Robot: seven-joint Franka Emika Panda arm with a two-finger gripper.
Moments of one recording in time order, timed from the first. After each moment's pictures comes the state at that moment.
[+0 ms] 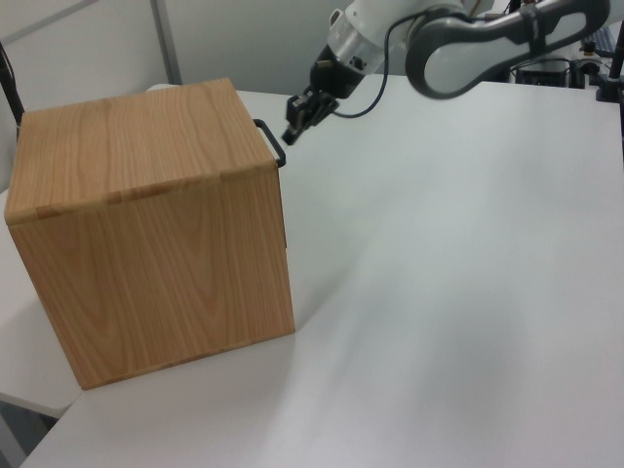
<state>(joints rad) 0.13 0.40 0.21 -1.45 -0.16 2.49 0.62</state>
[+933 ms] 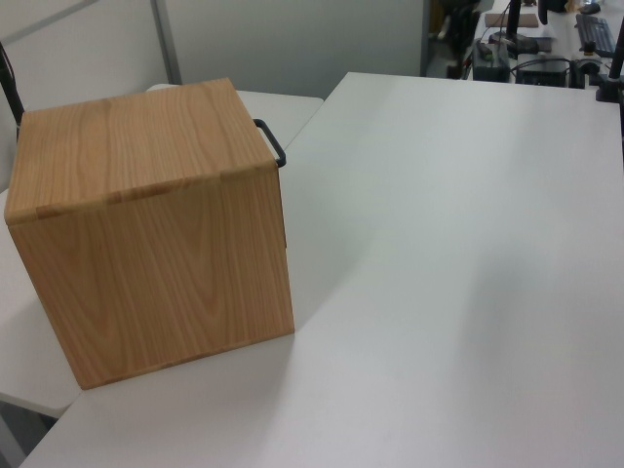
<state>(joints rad) 0.02 0.04 0.14 -1.47 -0.06 1.51 0.32</state>
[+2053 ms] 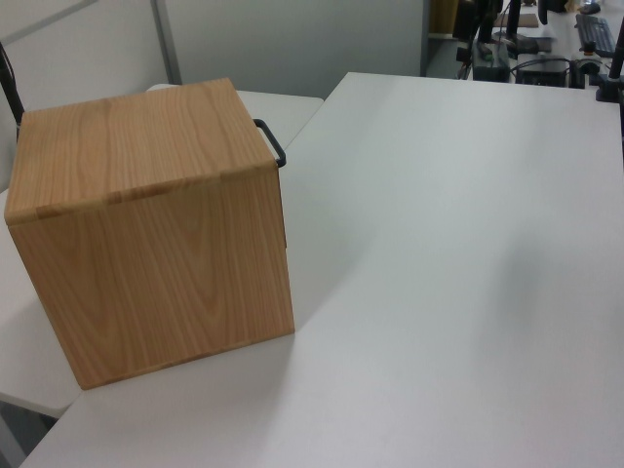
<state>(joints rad) 0.02 -0.07 0.04 -1.62 -0.07 1.63 0.18</state>
